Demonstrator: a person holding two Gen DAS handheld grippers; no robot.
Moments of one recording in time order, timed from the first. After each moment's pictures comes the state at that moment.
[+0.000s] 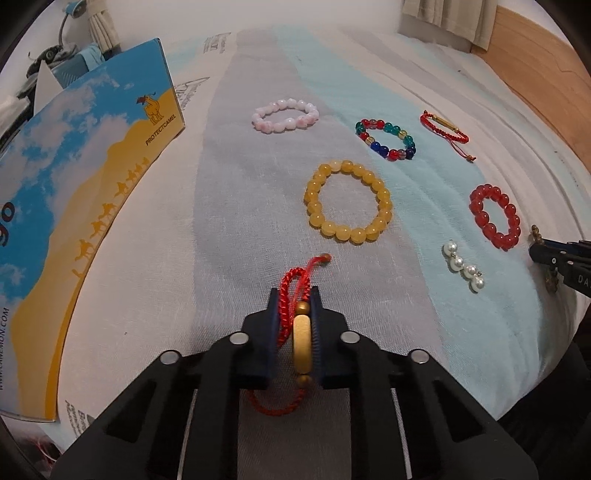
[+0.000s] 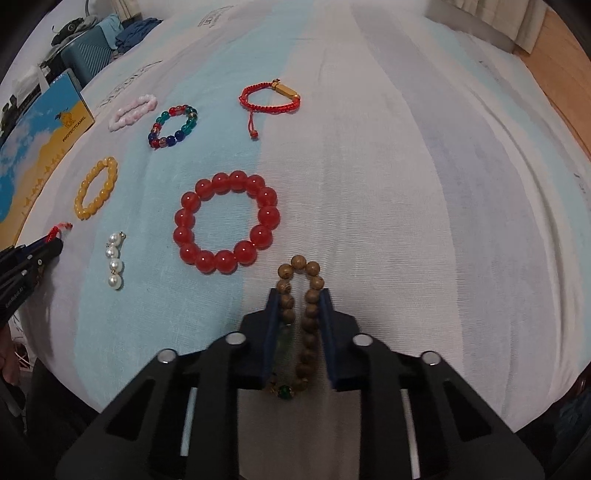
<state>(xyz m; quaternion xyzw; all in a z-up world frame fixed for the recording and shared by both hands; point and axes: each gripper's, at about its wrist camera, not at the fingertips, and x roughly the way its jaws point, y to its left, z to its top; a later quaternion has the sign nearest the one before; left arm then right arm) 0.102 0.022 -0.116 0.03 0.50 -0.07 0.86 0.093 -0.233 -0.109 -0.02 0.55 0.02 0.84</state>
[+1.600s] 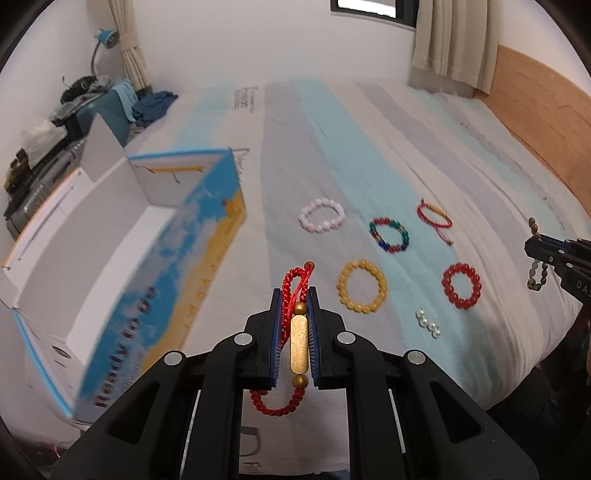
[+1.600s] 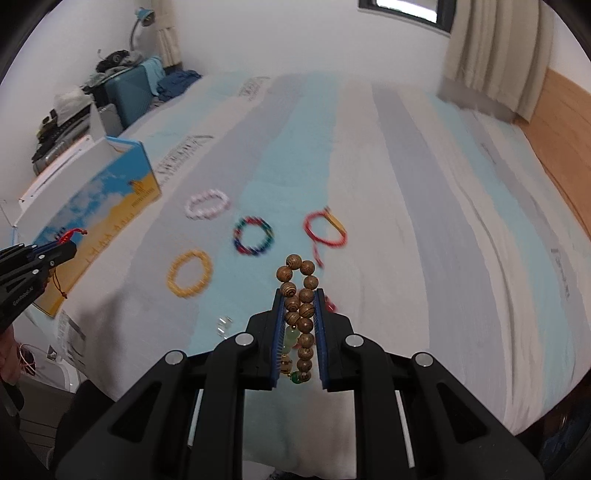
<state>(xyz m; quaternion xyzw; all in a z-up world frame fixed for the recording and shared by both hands) 0.084 0.066 0.015 0.04 0.43 -0.04 0.90 0.082 -0.158 0.031 -0.05 0.43 0.06 0.90</state>
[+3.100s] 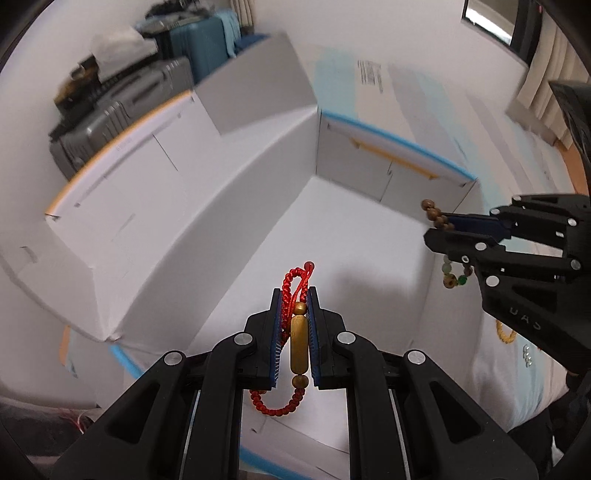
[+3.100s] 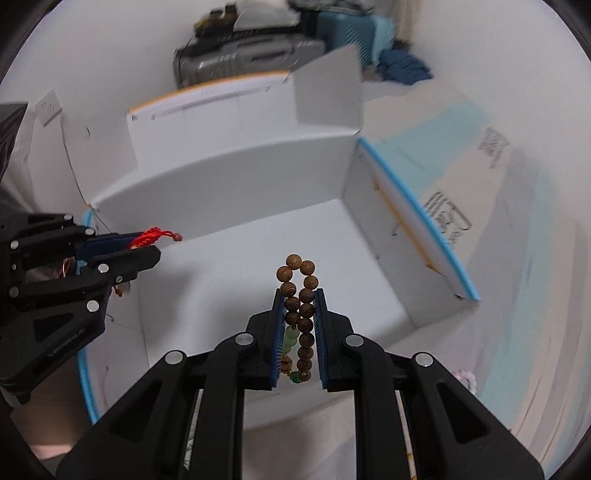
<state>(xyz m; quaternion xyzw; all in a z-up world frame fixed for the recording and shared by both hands) 0.146 0.329 0.015 -0.04 0.51 0.07 0.86 0.213 0.233 0.021 -0.25 0.47 0.34 0.78</state>
